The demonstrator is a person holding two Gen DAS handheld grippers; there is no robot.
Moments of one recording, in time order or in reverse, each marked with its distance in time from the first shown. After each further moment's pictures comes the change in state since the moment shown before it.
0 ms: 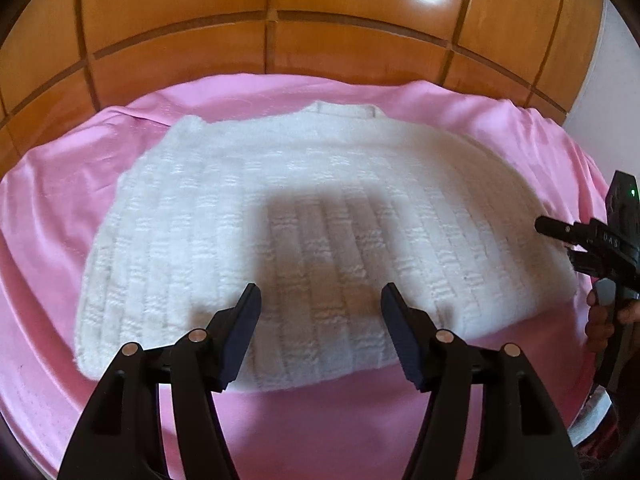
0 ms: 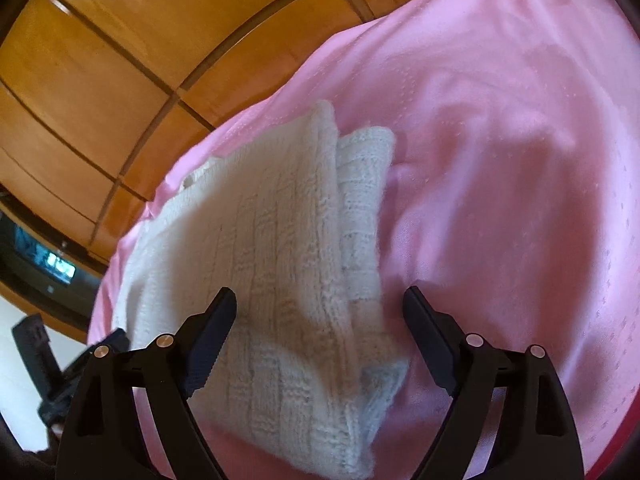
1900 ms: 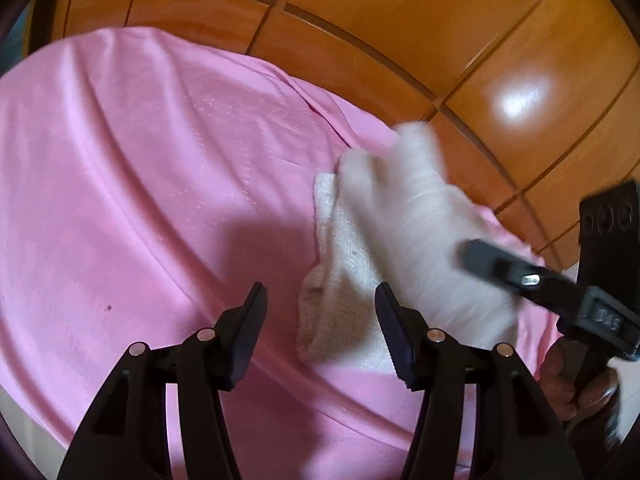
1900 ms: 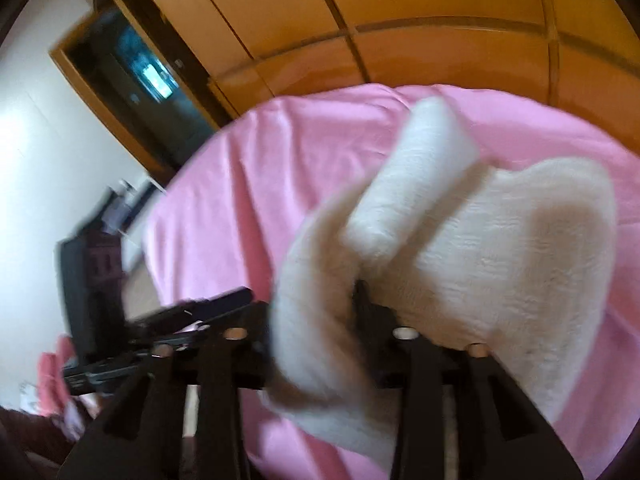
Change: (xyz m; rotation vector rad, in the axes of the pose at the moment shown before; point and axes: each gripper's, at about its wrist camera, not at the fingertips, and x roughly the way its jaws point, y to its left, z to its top) left arm -0.063 0.208 -0.040 -0.533 -0.112 -0.137; right arm 0.106 0.363 -0.040 -0.572 0.282 0.358
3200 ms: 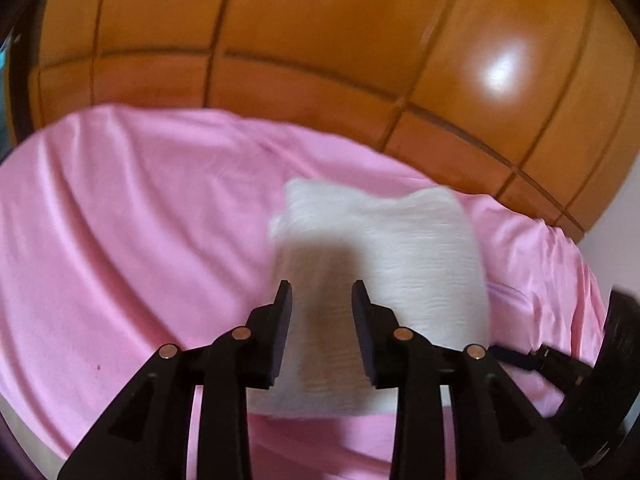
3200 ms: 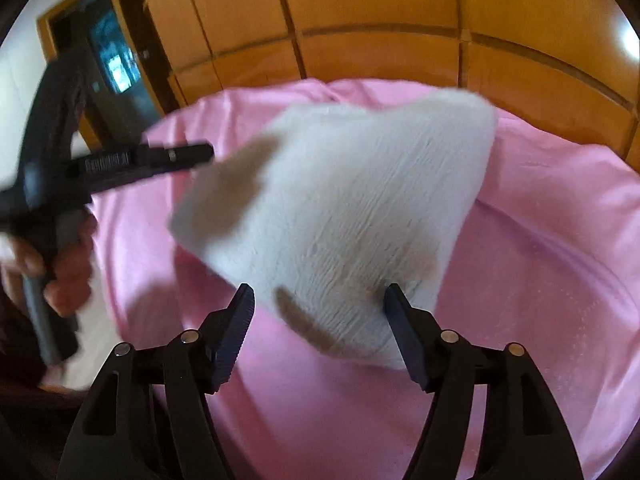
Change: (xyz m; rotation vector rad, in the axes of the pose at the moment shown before) left arm 0.017 -0.096 0.002 0.259 -0.100 0.113; right arm -0.079 -0.039 -0.091 -0.072 -0.081 -0.299
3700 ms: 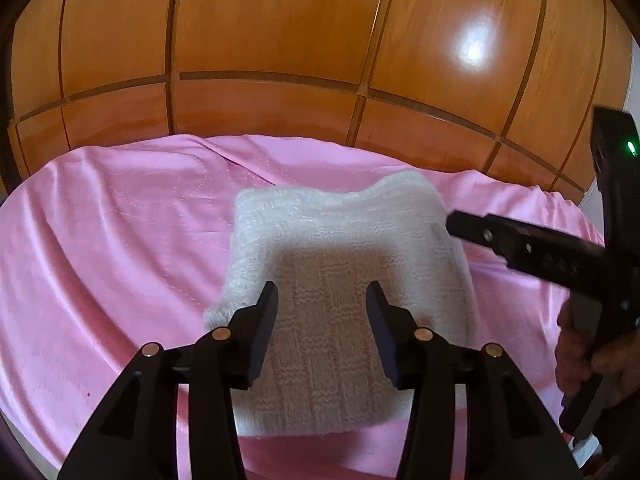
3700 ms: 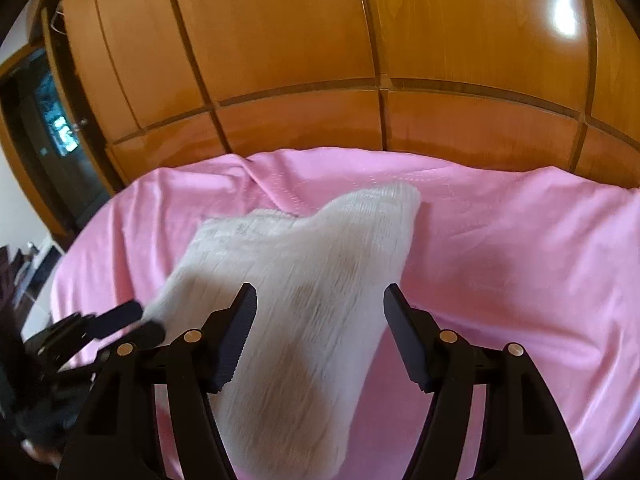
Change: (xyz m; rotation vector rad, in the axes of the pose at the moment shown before) left arm 0.013 -0.034 0.002 0.131 0.002 0.025; right arm 0.027 -0.038 0.079 0.120 -0.078 -0.210
